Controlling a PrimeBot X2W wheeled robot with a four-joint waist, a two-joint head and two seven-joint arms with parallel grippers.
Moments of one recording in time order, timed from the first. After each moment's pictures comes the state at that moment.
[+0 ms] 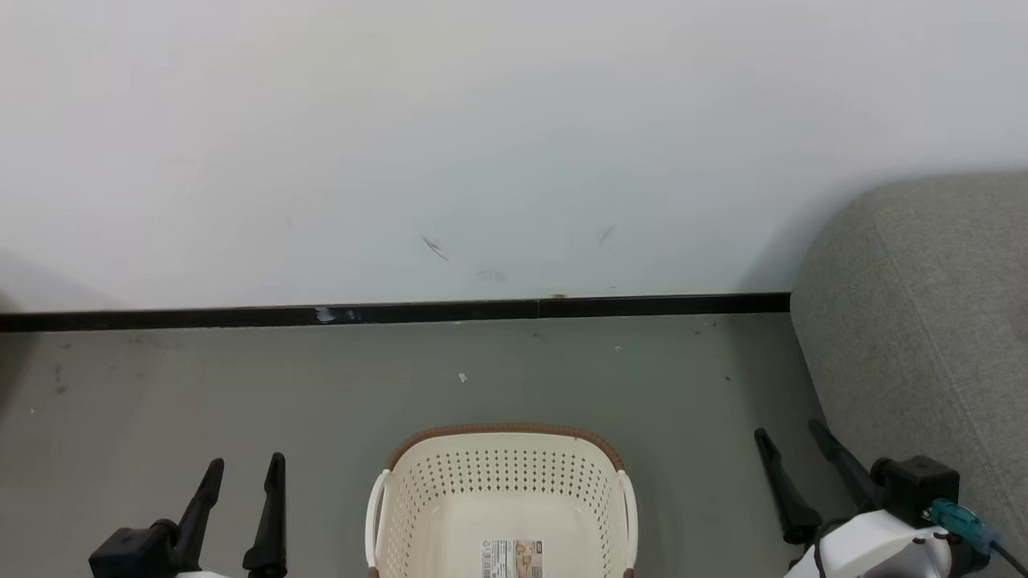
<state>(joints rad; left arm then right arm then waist) 0.04 0.25 -0.26 0.07 -0.62 0.15 -0.23 -0.02 -0.10 0.09 0.25 0.18 0.12 -0.25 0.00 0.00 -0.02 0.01</state>
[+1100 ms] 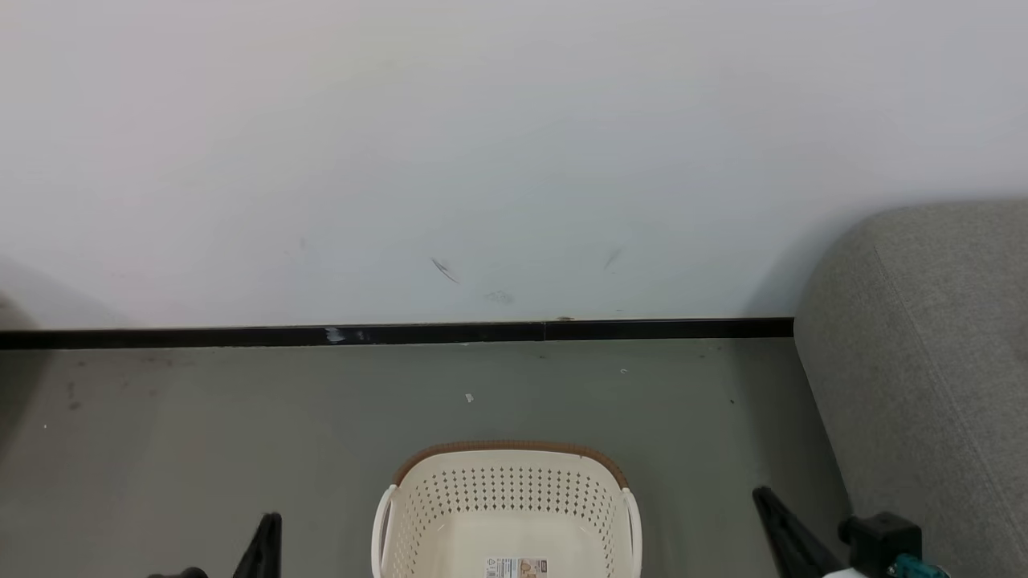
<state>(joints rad) 0.10 0.23 -0.27 0.10 -0.63 0.14 -0.23 0.06 -0.07 0.11 0.25 0.14 0.12 -0.25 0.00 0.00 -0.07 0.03</state>
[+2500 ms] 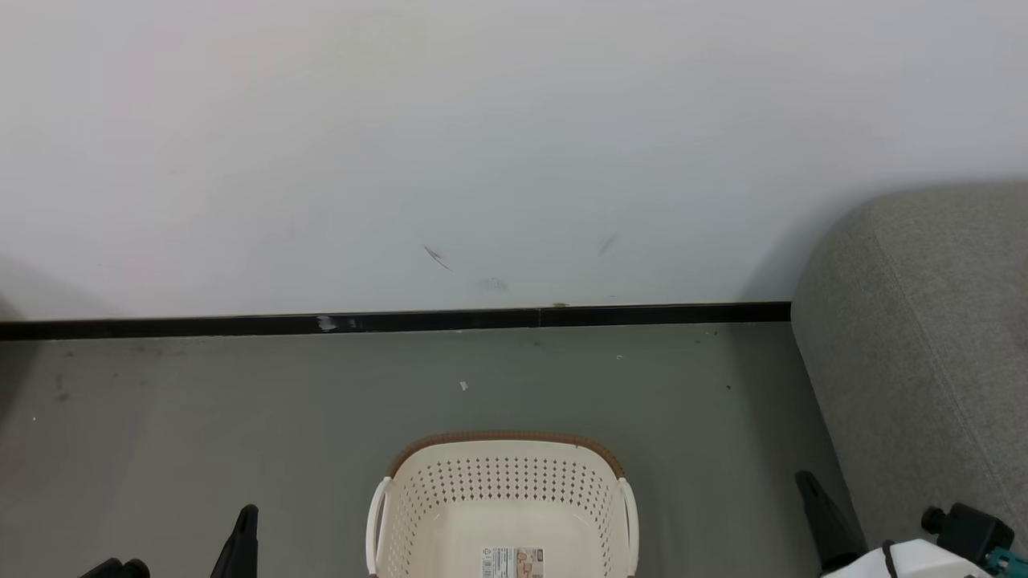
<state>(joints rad) 0.09 0.15 -0.15 0.15 -1.03 0.04 -0.10 0.07 -0.06 0.04 0.24 0.76 0.12 -0.12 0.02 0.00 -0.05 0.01</state>
